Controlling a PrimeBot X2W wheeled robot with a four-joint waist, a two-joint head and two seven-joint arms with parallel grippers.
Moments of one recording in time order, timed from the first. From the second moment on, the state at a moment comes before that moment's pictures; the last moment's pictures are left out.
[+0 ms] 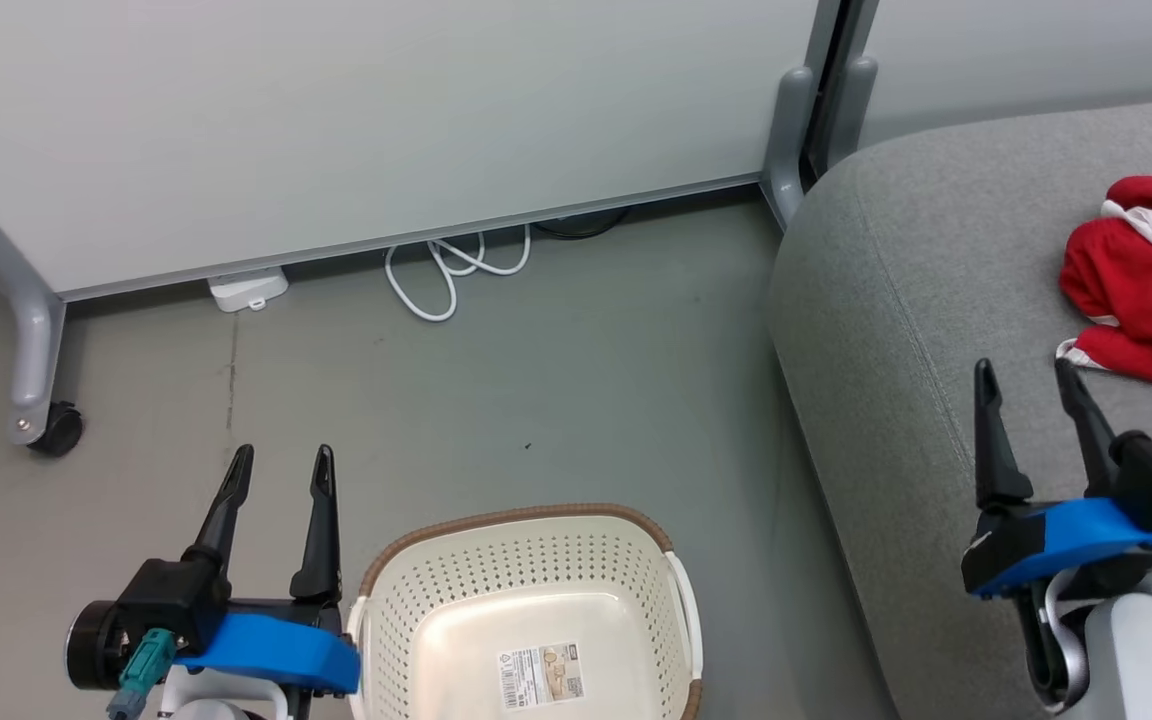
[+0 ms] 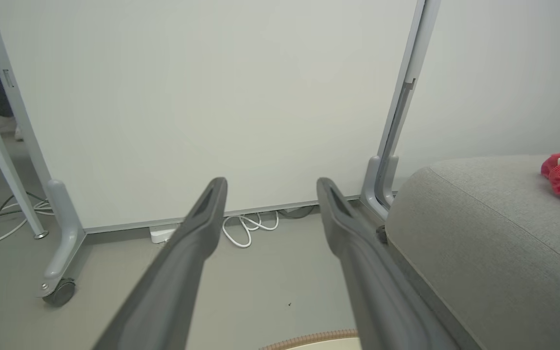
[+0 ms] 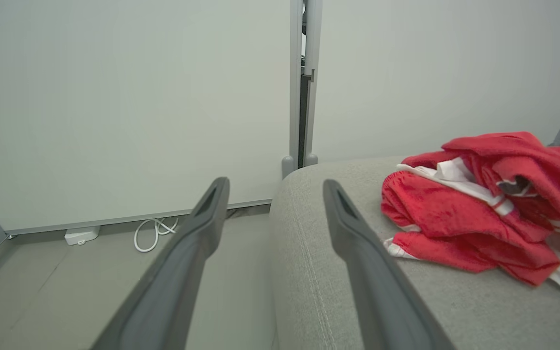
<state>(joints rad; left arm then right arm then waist) -0.09 0.13 -0.11 0.25 -0.22 -0.10 -0.26 -0.29 -0.05 -0.18 0.34 0.02 0.13 -0.19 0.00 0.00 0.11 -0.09</state>
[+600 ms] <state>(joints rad) -0.07 0.10 -0.05 0.31 -0.21 -0.12 -0.26 -0.11 -0.05 -0.04 0.18 0.08 0.13 -0.14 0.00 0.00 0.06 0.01</state>
